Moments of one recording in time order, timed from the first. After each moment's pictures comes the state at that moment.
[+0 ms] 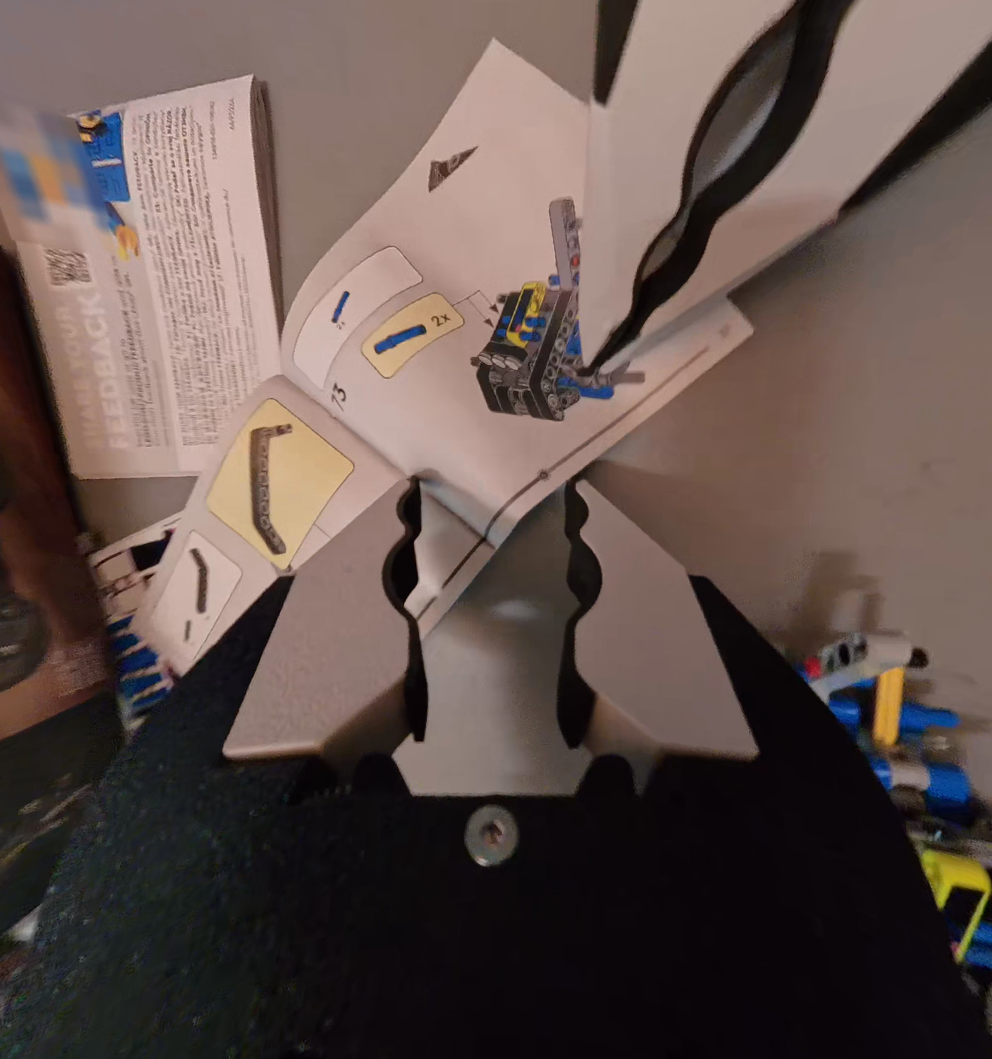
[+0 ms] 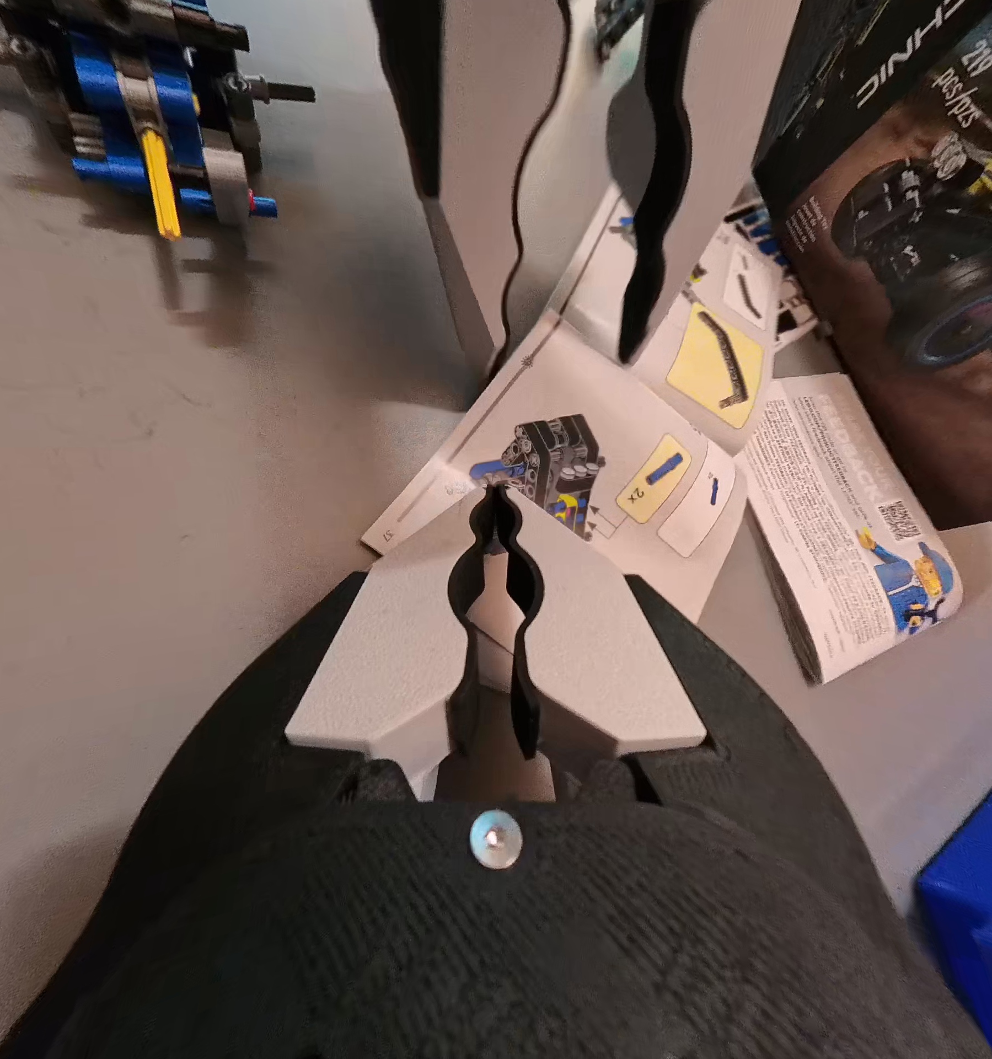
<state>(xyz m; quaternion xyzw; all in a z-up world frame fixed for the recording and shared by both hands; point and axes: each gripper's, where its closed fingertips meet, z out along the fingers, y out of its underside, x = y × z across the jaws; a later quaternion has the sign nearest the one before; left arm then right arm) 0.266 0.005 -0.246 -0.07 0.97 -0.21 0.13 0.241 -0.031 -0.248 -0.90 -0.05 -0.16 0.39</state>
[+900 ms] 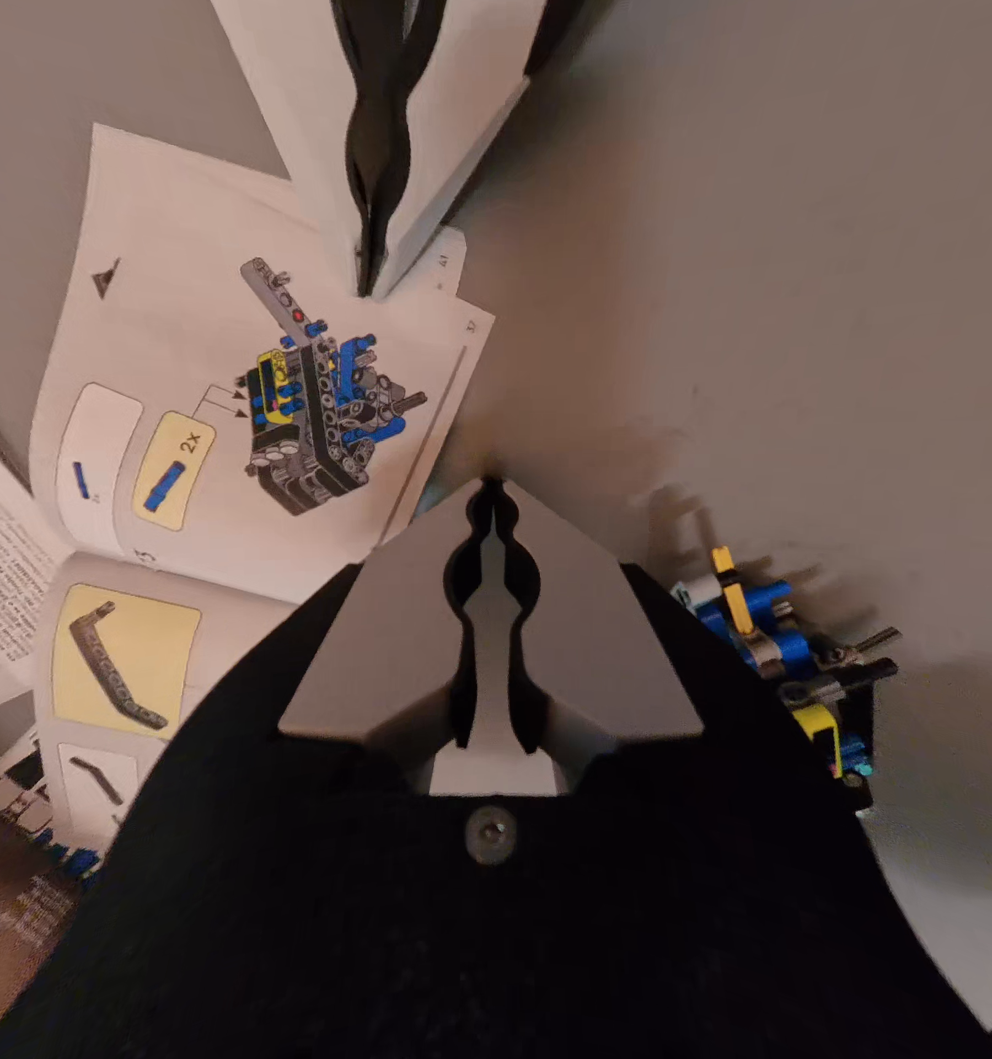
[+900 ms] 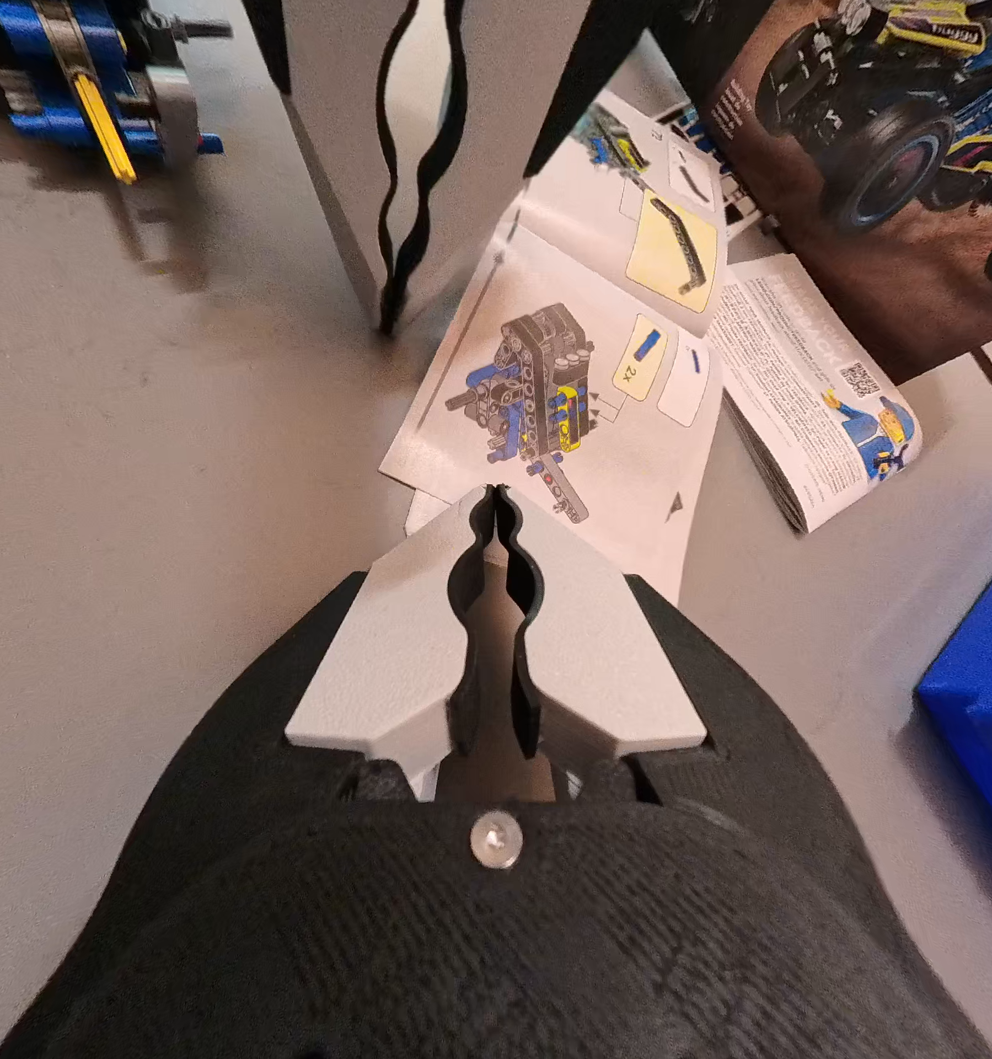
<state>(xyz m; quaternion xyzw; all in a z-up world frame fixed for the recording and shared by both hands) 0.211 -0.010 -0.255 0.09 0.98 -0.15 -0.03 0.239 -0.067 -0.248 -0.90 0.04 -0.19 0.38</state>
